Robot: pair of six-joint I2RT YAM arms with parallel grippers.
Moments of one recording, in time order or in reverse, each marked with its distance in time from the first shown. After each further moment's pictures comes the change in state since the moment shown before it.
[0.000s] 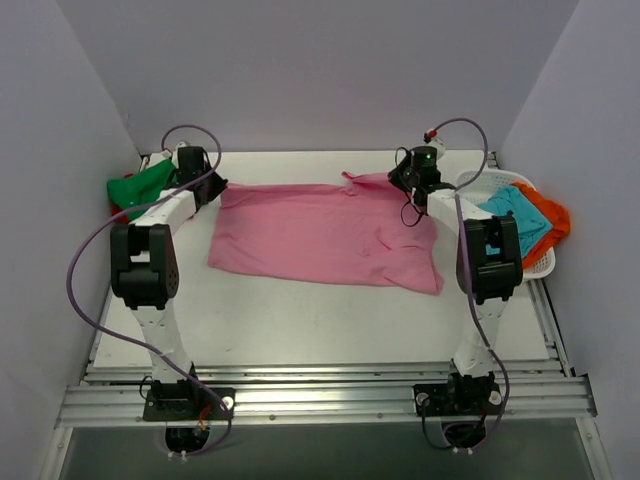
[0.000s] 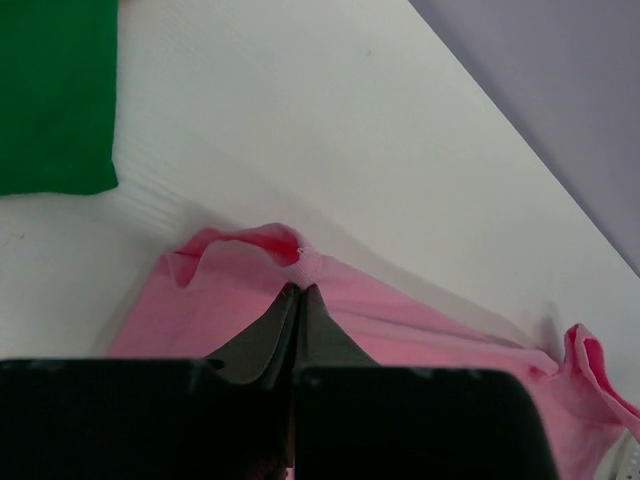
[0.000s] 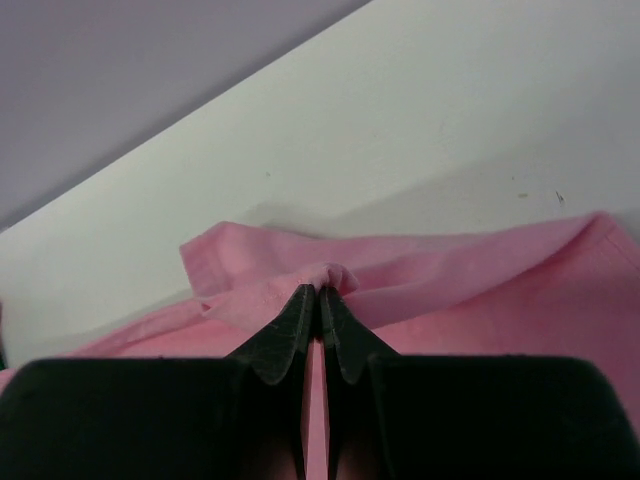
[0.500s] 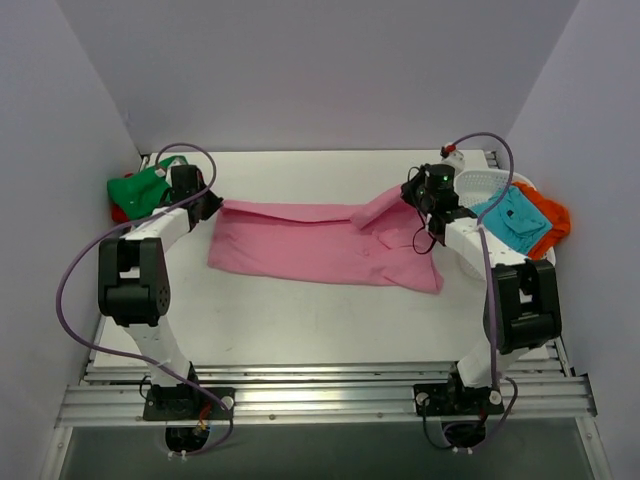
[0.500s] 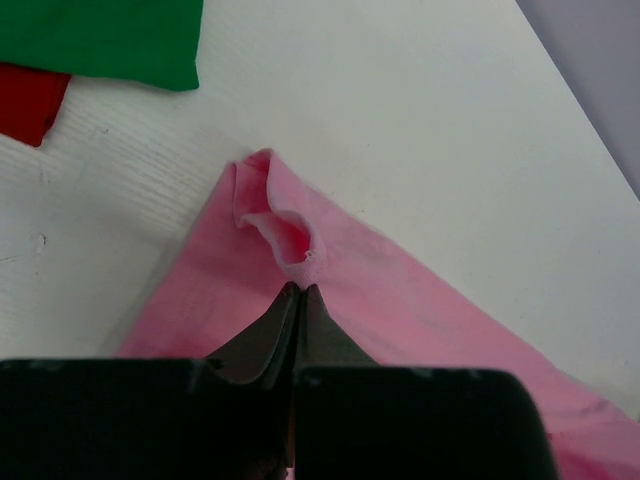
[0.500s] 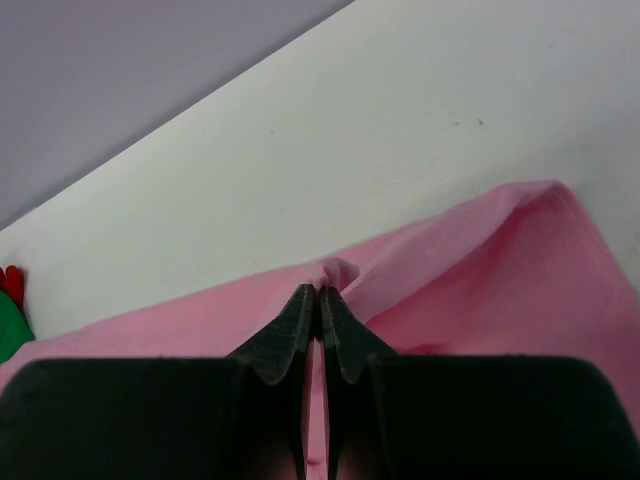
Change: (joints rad) left arm 0.021 -0.175 -0.279 0.059 0.018 0.002; right arm 0.027 -0.426 -0.393 0.021 0.084 -0.011
